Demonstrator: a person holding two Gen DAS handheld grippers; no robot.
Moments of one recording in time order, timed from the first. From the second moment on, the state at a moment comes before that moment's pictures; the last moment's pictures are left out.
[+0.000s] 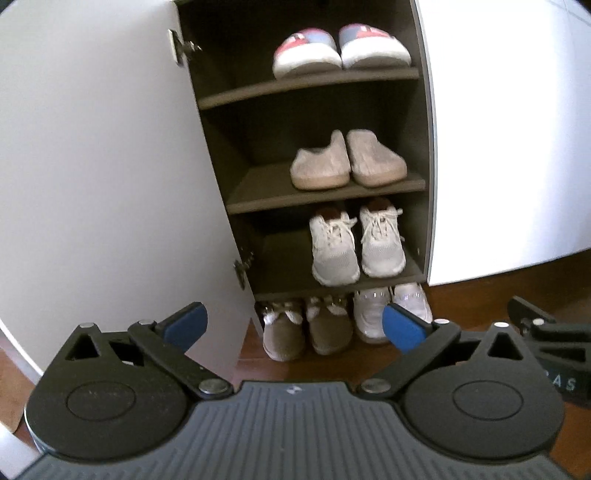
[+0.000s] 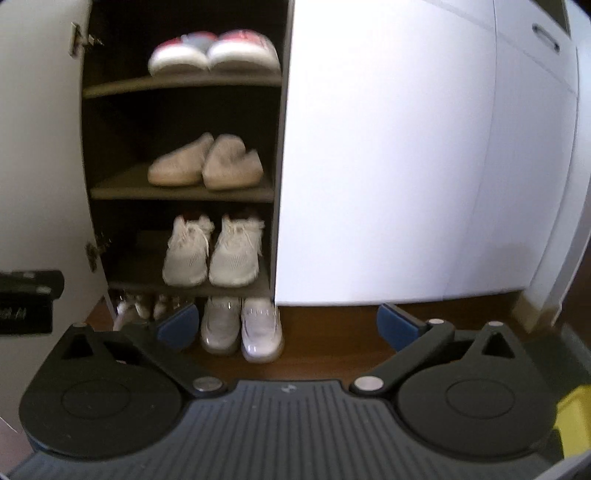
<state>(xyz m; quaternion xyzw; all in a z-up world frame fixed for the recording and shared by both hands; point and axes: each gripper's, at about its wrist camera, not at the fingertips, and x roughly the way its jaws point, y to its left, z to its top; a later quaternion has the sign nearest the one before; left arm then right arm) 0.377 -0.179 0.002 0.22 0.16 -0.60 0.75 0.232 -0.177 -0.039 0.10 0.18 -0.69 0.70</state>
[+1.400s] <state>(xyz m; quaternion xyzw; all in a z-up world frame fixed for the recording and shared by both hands) 0.394 -0.146 0.034 0.19 0.15 -0.58 0.78 0.242 -0.167 0.020 0.13 0.16 -0.65 0.73</state>
